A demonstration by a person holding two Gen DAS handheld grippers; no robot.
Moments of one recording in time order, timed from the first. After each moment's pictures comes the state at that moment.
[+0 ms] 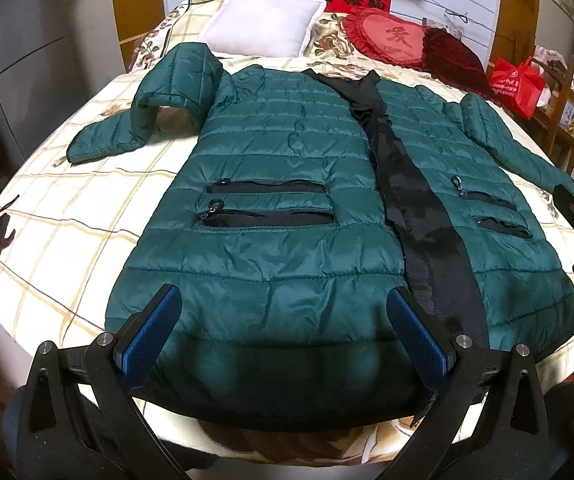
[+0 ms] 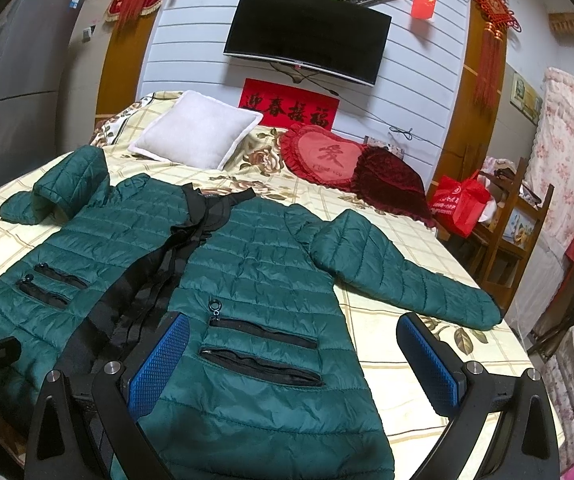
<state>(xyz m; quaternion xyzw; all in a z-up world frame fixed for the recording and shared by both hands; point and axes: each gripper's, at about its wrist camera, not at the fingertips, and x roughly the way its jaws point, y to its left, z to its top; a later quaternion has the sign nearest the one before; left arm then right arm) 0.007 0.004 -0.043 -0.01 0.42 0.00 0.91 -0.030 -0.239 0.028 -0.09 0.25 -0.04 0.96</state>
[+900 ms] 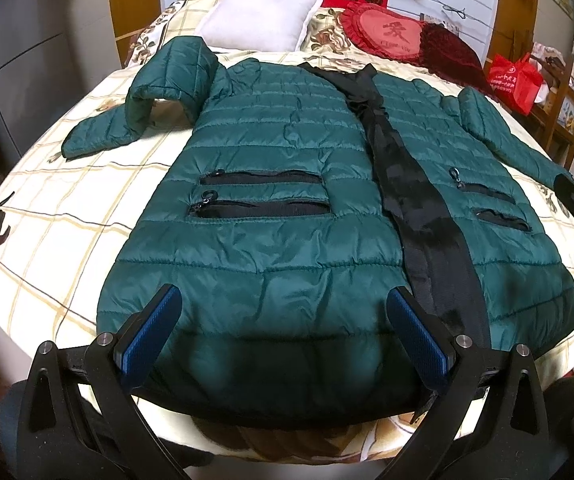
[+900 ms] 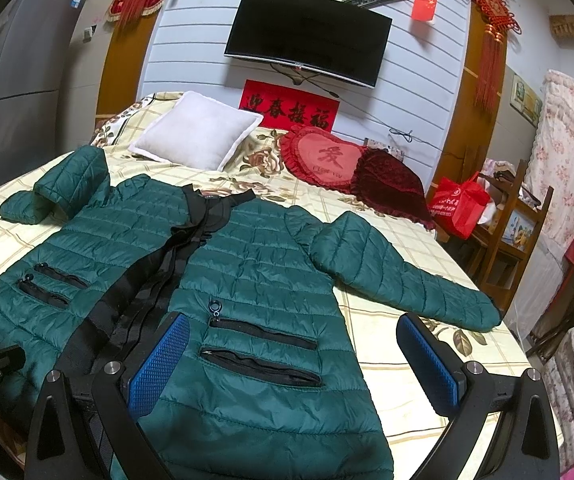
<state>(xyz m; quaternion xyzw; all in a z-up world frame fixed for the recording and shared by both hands) 0.006 0.002 -0.049 -0.01 0.43 -0.01 0.90 -0.029 -0.239 0.027 -0.10 0.25 -0.04 0.96</state>
